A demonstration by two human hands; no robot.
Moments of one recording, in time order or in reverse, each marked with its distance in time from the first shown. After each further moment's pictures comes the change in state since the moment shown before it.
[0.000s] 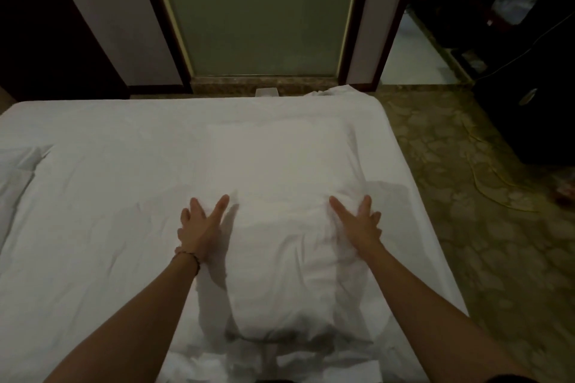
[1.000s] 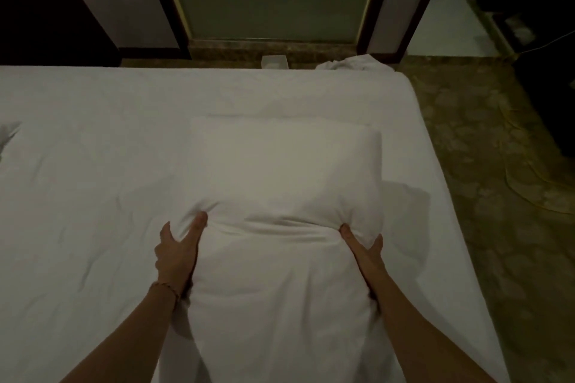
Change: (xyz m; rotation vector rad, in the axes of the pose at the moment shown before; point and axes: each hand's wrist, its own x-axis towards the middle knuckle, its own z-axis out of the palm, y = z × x) left_hand 0.076 -0.020 0.035 -0.335 0.172 -0.273; right_hand 0.098 0.023 0.049 0.286 -0.156 0.214
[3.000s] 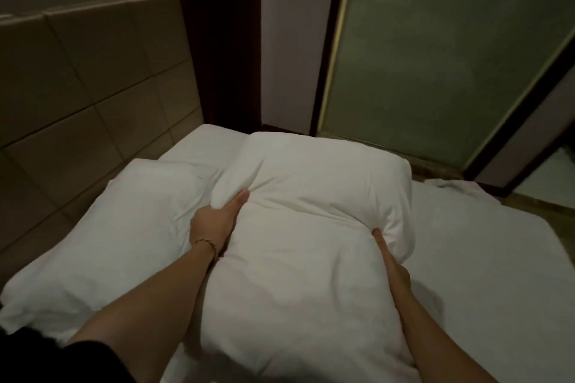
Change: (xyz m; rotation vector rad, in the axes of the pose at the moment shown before) left_hand 0.152 0.037 -0.518 -0.291 0.209 0.137; right_hand -0.307 -0.134 0.432 0.089 -0.034 -0.225
